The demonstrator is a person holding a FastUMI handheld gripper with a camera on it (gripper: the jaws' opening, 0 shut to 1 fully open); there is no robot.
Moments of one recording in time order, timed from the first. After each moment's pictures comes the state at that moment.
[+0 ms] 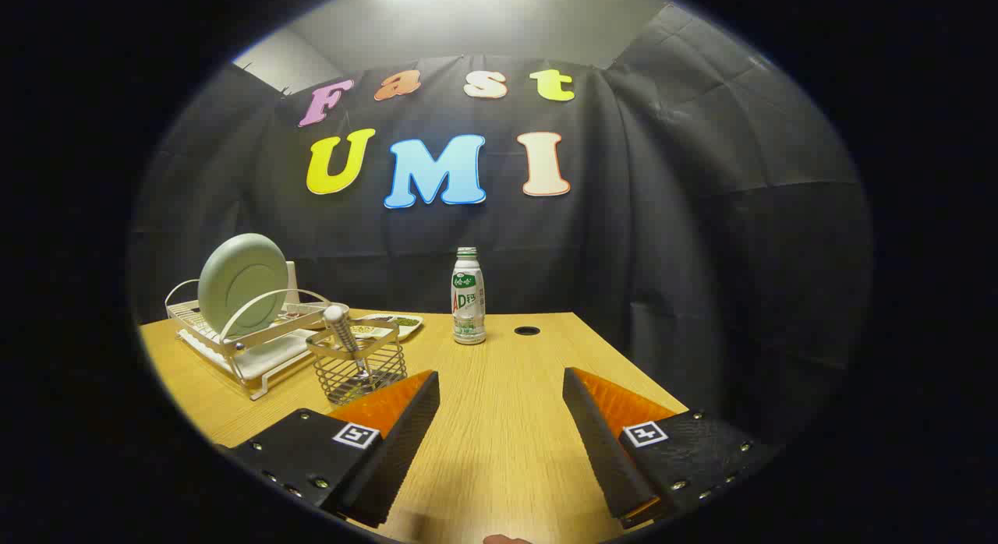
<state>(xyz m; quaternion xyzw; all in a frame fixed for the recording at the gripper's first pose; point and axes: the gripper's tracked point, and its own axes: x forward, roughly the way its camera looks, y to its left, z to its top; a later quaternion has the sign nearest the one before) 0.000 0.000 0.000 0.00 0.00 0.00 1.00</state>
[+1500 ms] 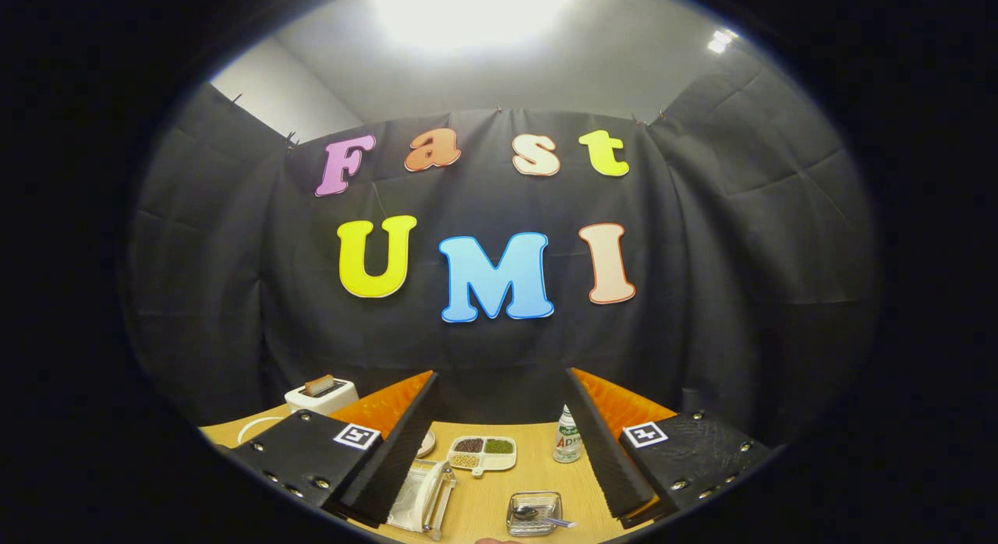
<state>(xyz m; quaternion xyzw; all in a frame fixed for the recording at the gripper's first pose) 0.001 0.193 0.291 0.01 -0.07 0.02 1.00</state>
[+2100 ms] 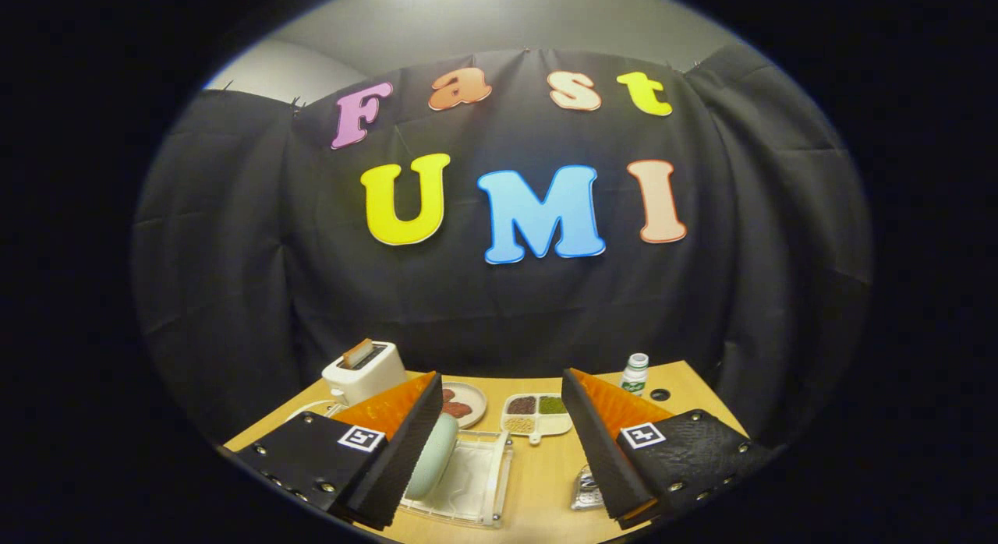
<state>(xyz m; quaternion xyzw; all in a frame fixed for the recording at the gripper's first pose) 0.036 0.286 0.261 0.03 0.07 0.09 0.99</state>
